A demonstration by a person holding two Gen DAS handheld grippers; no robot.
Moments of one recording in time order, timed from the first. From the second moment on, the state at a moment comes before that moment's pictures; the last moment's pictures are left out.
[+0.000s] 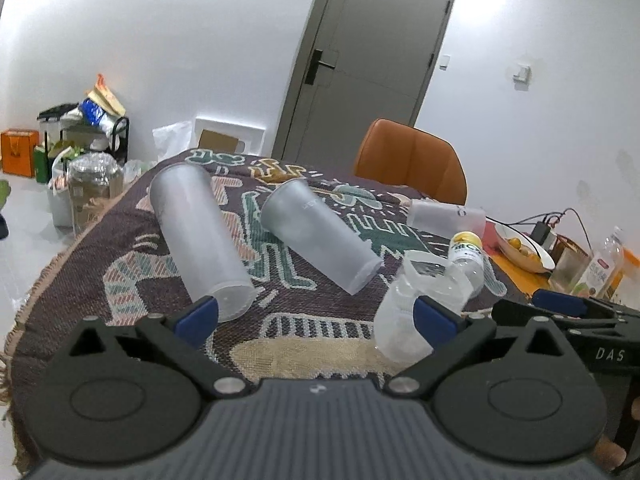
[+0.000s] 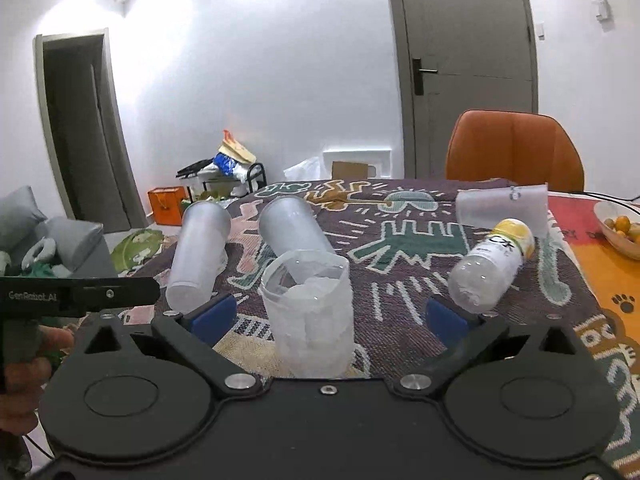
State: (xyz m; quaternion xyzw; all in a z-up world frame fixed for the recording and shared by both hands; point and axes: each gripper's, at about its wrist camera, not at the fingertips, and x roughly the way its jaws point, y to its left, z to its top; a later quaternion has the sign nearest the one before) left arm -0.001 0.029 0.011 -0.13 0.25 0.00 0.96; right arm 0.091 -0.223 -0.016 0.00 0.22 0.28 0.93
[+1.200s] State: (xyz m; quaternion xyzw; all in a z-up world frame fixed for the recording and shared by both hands) left arm -0.045 -0.005 0.011 -0.06 0.25 0.00 0.97; right arm 0.043 -0.284 -0.038 0.04 0.25 0.24 0.94
